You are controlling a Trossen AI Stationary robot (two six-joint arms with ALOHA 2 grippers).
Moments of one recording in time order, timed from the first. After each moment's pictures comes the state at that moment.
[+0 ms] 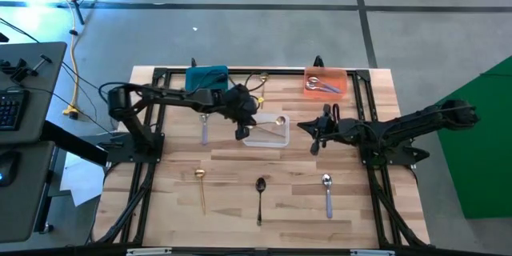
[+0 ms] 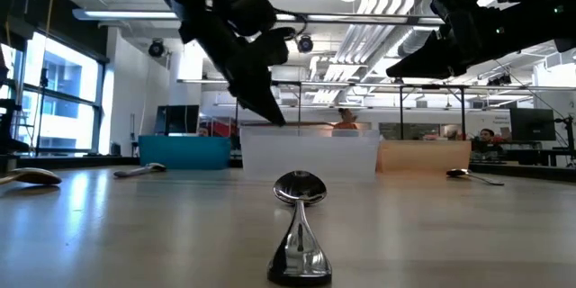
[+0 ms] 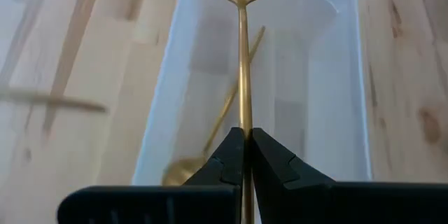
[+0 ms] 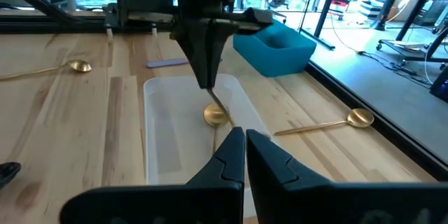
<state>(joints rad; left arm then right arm) 0.28 1.72 1.06 -0.22 0.20 0.11 0.07 1.00 0.25 0.49 0.41 0.00</state>
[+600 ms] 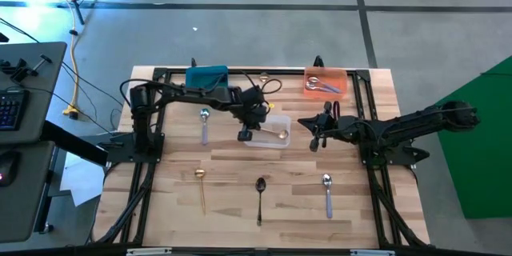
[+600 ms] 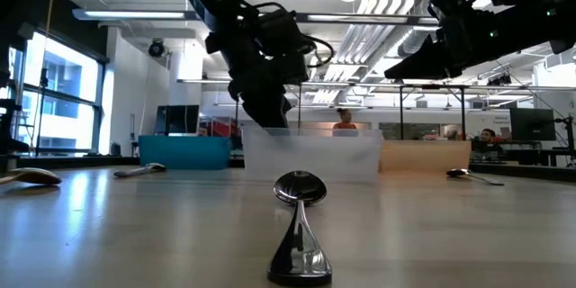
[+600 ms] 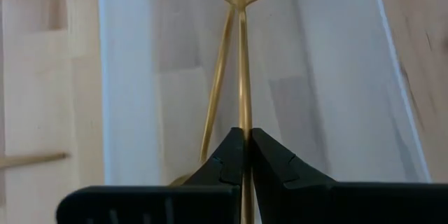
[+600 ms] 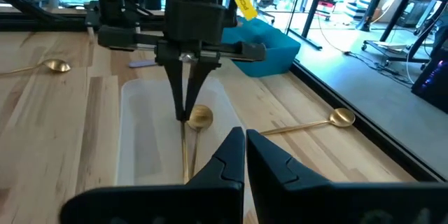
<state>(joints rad) 0.28 1.92 1.27 -0.43 0.27 0.40 0.03 1.00 0.25 0.50 0.41 -0.03</state>
